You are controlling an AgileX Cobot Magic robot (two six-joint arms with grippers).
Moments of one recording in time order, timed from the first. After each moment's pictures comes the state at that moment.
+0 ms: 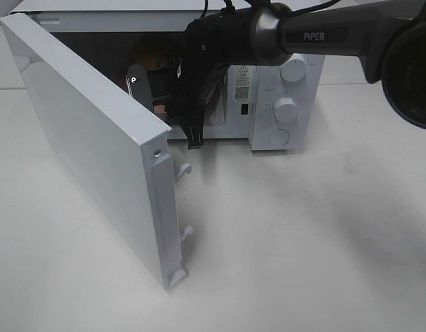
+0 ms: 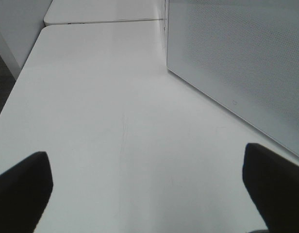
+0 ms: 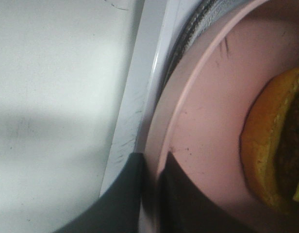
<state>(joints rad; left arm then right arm) 0.09 -0.01 -0.52 -0.13 1.08 0.15 0.62 2.36 -1.89 -0.06 0.50 -1.23</state>
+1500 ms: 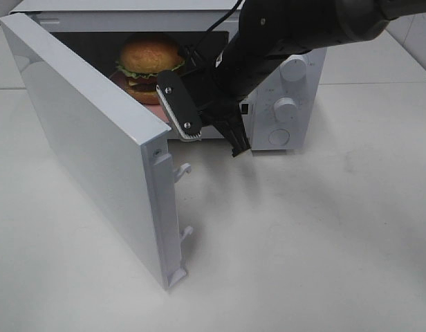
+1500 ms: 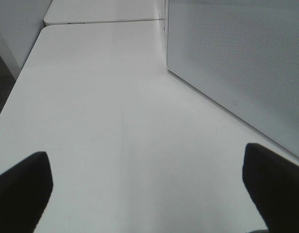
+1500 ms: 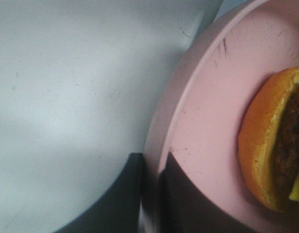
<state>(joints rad) 0.09 -0.01 -0.52 -0.13 1.08 0.15 0.59 2.02 -1.44 0.19 0.39 -1.73</state>
